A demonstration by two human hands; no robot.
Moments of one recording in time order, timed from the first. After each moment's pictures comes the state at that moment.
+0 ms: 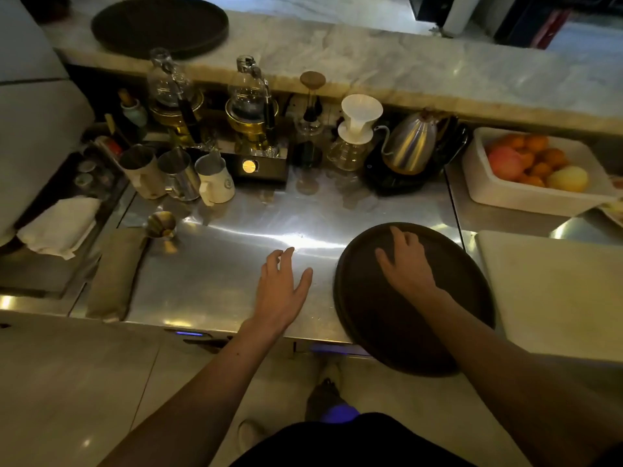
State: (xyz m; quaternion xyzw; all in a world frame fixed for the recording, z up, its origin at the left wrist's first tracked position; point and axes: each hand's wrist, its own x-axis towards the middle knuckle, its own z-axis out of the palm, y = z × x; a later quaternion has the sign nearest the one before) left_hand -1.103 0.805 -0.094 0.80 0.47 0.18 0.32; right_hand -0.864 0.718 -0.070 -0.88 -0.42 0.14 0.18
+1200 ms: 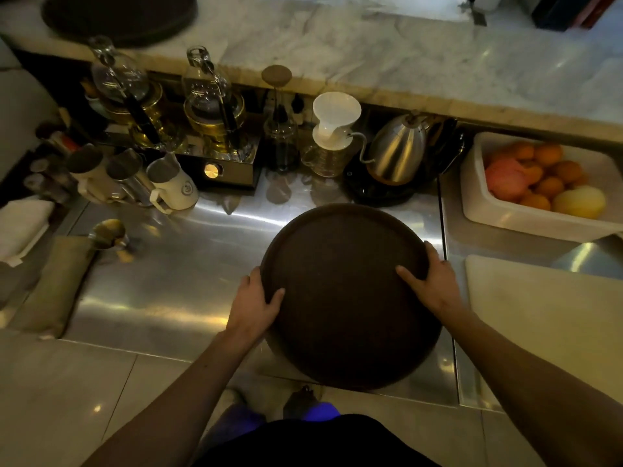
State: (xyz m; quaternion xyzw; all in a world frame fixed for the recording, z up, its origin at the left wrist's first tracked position) left_hand -1.018 0.820 -0.118 0.74 0.56 0.09 0.35; right_hand -0.699 0.694 -0.099 -0.88 -0.34 0.27 0.21
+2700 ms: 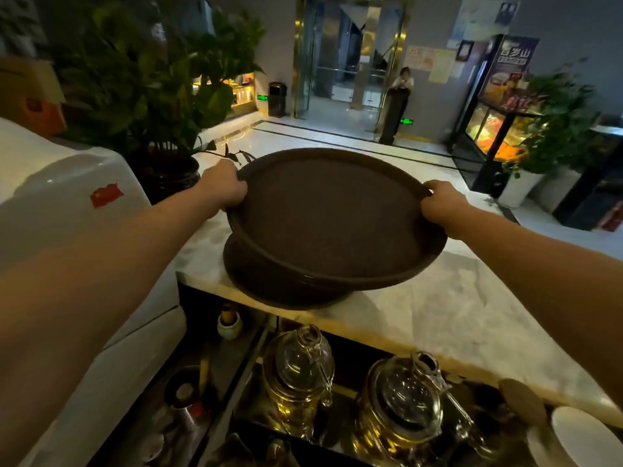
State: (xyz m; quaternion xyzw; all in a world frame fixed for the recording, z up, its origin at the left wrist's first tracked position) left_hand -1.179 1.538 0.217 0.72 0.61 0.24 0.21; right_hand -0.863 1.403 0.230 -0.85 -0.42 0.14 0.30
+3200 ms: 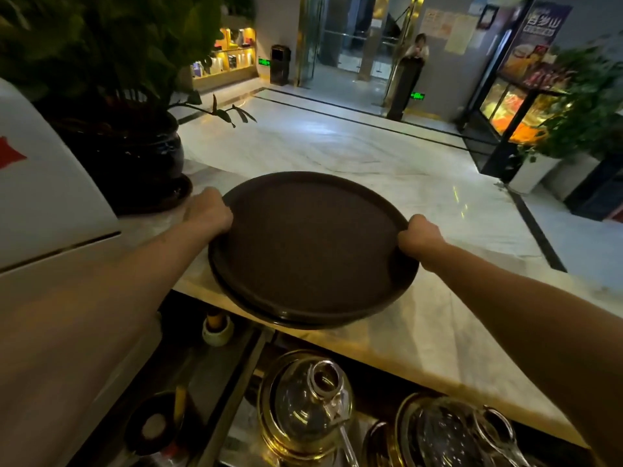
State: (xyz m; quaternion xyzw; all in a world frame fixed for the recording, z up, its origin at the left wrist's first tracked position) left_hand -1.171 1.654 0.061 0.66 0.70 0.20 0.17; right_hand -0.867 1.510 0.091 -0.87 -0.43 0.13 0.18
